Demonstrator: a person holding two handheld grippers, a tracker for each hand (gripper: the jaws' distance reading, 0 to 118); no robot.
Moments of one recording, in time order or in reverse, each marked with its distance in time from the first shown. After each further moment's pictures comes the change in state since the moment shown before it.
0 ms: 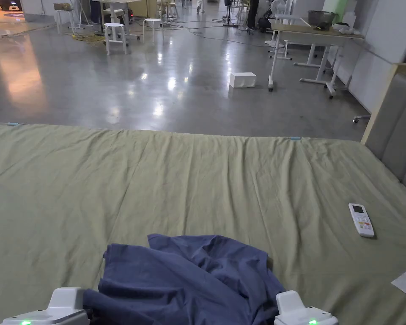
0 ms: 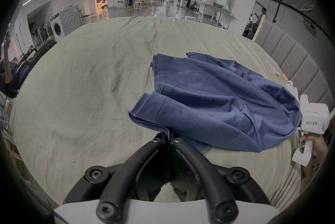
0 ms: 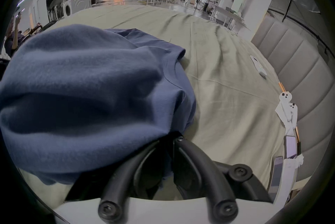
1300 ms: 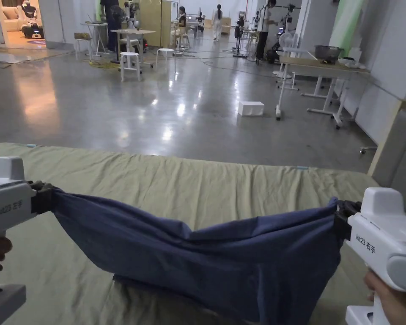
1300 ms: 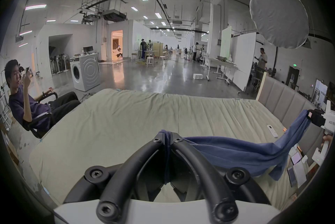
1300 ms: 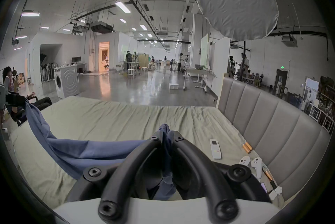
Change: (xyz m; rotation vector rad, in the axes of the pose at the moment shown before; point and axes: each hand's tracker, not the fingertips) left arm -0.062 0.188 0.174 0.499 0.101 0.009; right arm 0.100 0.157 0.221 0.623 -0.144 -0.226
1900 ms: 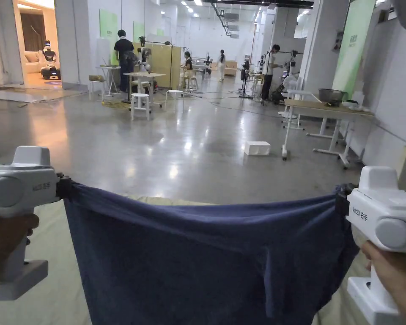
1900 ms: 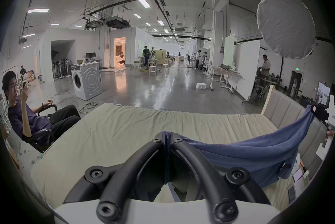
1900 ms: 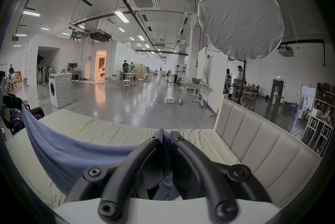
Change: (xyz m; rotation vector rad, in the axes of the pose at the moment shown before) left arm 0.000 0.101 -0.063 0.060 0.026 0.008; right arm -0.001 0.108 -0.082 0.116 -0.045 0.050
